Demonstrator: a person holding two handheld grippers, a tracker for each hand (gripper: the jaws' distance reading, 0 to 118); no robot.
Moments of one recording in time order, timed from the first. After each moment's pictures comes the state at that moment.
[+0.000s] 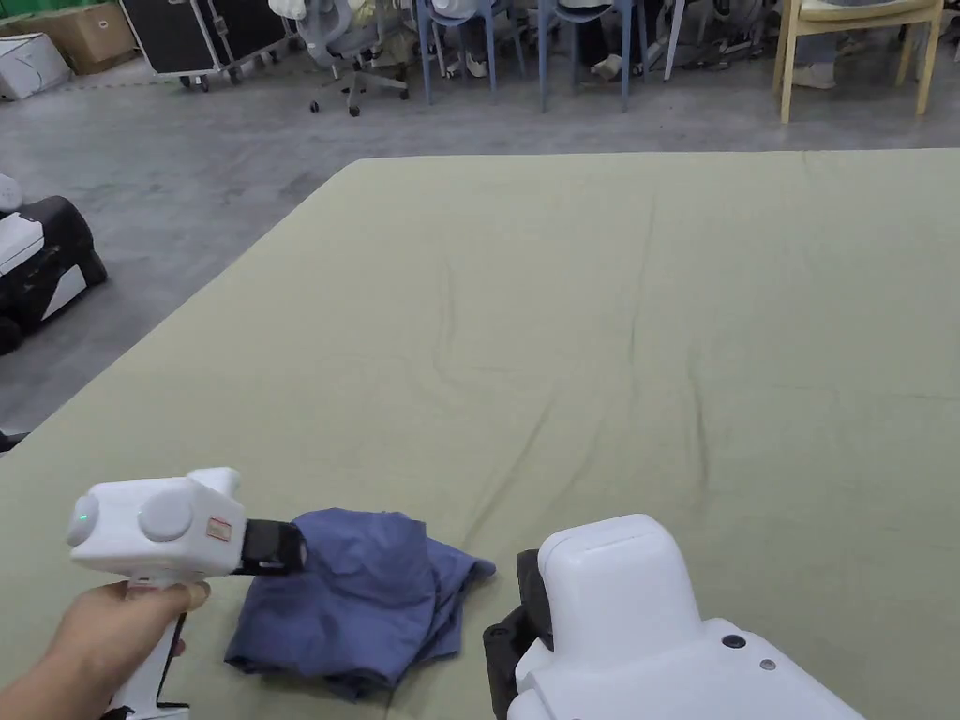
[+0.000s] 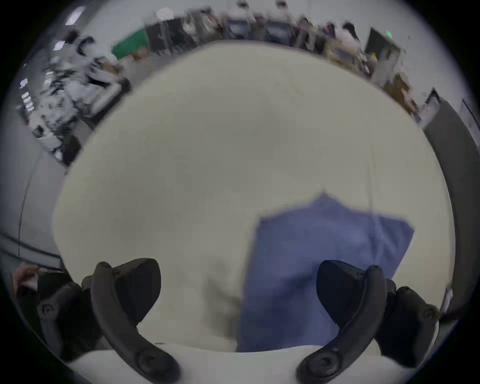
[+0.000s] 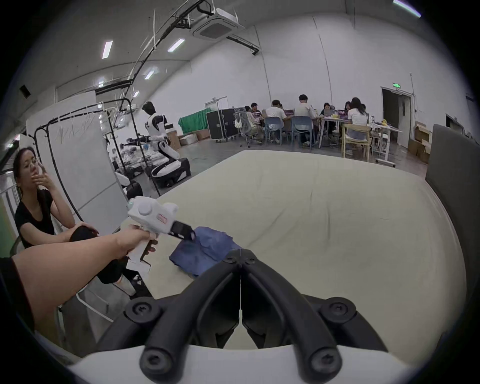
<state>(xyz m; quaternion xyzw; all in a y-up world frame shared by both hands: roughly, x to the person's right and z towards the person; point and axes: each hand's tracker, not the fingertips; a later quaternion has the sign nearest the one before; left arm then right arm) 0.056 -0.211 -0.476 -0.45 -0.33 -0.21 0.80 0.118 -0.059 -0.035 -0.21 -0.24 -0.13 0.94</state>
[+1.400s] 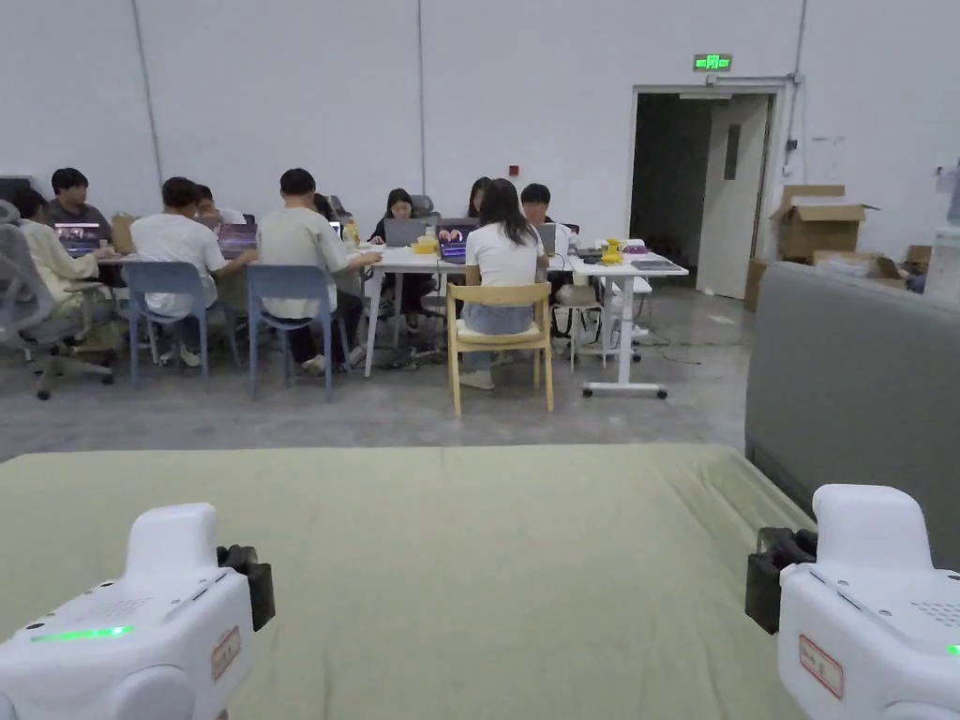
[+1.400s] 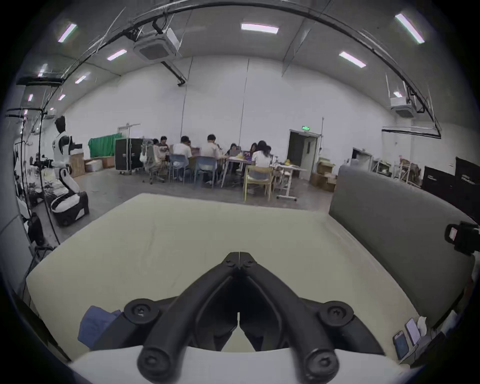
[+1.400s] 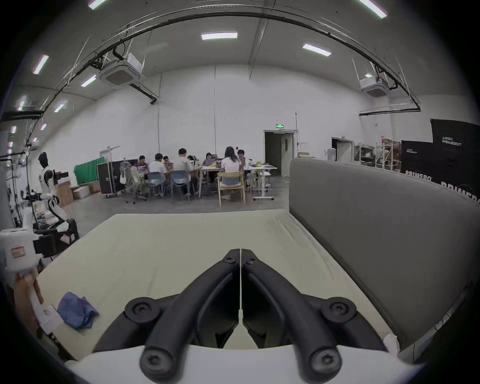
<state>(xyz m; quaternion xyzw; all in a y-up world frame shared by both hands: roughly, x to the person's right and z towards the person) 0.211 0.022 -0.065 -0.13 -0.53 -0.04 0.84 0.307 0.058 0.293 -0.08 -0.58 -0.07 0.81</state>
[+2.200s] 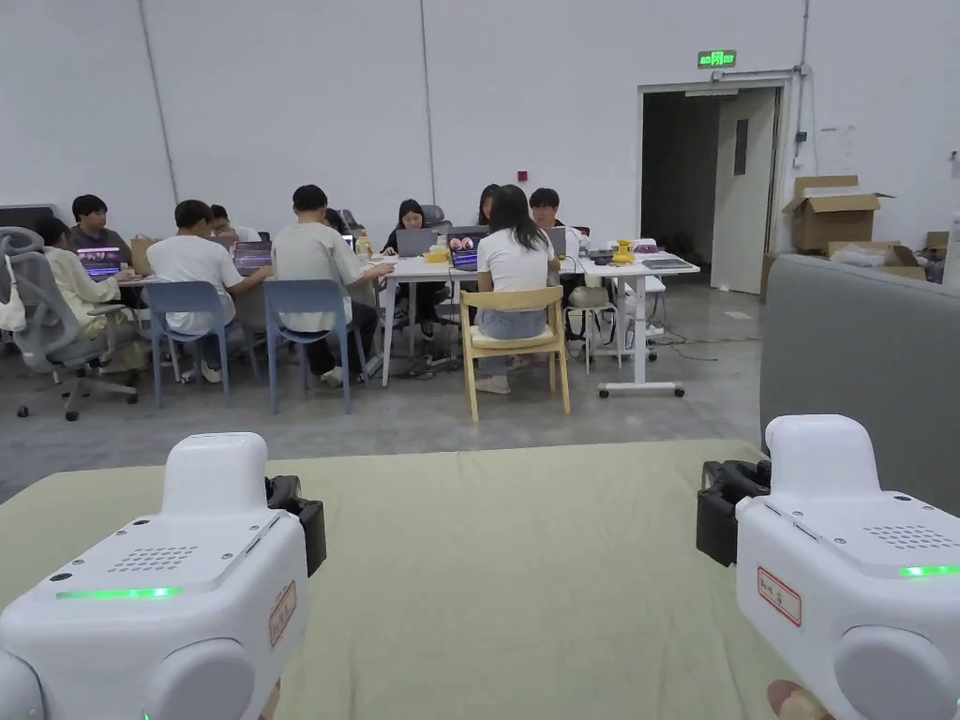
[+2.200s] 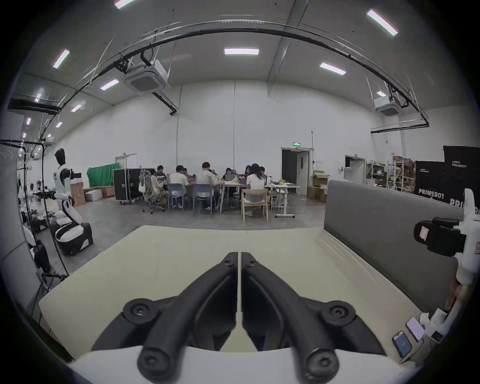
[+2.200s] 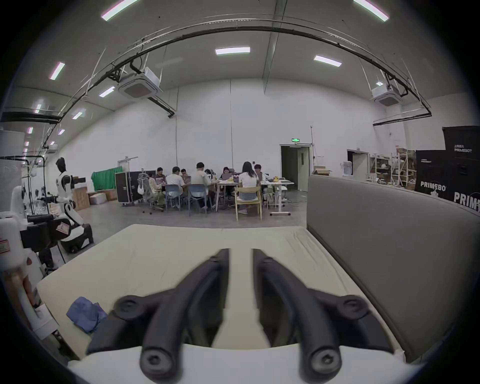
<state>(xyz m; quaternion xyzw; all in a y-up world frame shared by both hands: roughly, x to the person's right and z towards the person) 0.167 0.081 -0.008 -0.05 -0.54 -0.04 0.84 0.293 0.082 0.277 -0.04 -0.53 -0.04 0.84</state>
